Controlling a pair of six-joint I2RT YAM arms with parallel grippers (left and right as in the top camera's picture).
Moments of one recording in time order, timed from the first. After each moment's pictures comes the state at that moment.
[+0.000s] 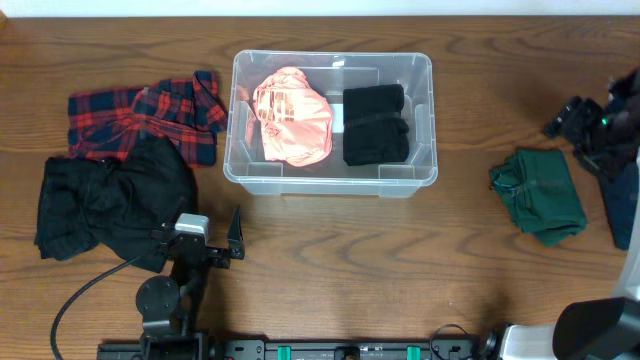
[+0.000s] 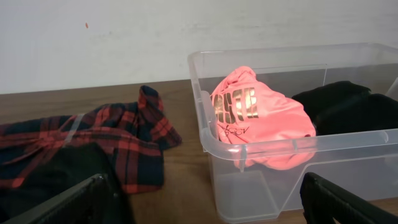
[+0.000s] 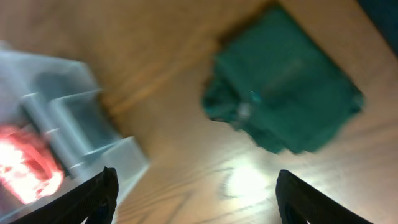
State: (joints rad) left arm 0.06 0.04 0.02 -0.10 0.23 0.03; right arm -0.36 1.58 1.61 -1.30 -0.16 0.38
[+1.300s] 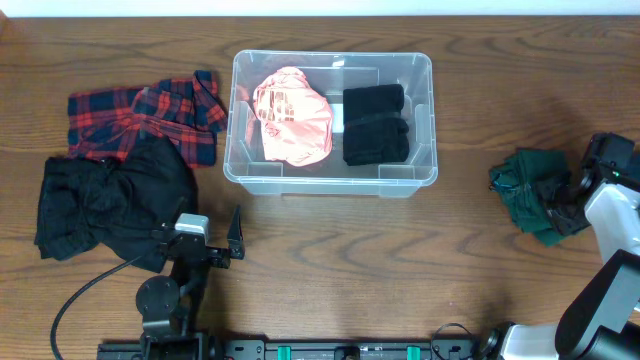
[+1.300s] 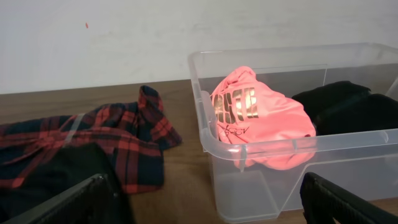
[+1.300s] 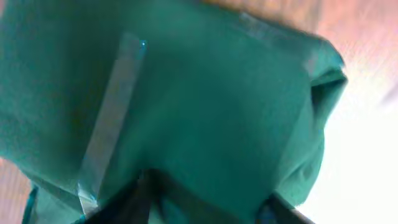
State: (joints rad) left arm 0.06 0.04 0.02 -0.10 0.23 0.03; right arm -0.45 1.58 0.91 -0.62 0.04 0.72
